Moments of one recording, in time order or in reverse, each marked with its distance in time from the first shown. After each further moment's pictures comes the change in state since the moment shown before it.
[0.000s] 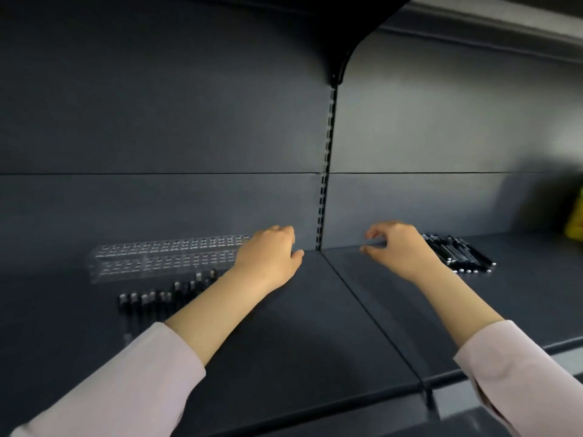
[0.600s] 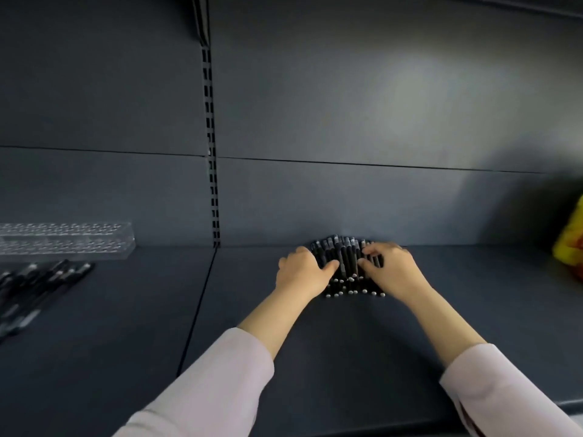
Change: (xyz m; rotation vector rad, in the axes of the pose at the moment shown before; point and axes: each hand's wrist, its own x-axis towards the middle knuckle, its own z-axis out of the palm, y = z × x) left_hand 0.143 0.249 0.172 -0.365 -0.165 -0.460; right_hand 0.057 0.265 -0.015 0.091 -0.077 0.051
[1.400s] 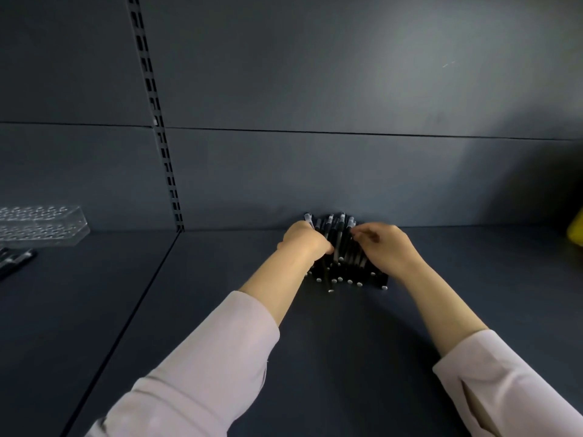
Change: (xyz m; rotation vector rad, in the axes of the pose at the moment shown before) left_hand 0.051 0.062 0.028 -0.178 -0.150 -0.275; right_hand 0.035 0.043 -0.001 0.234 -0.062 0.051
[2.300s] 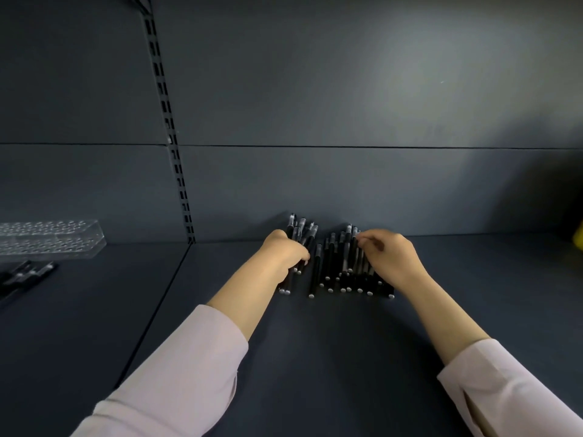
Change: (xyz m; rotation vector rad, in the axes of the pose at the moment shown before) left_hand -0.009 -0.030 -0.034 -0.278 0.052 -0.004; right_hand -0.007 -0.006 0.001 0.041 0.074 -0.023
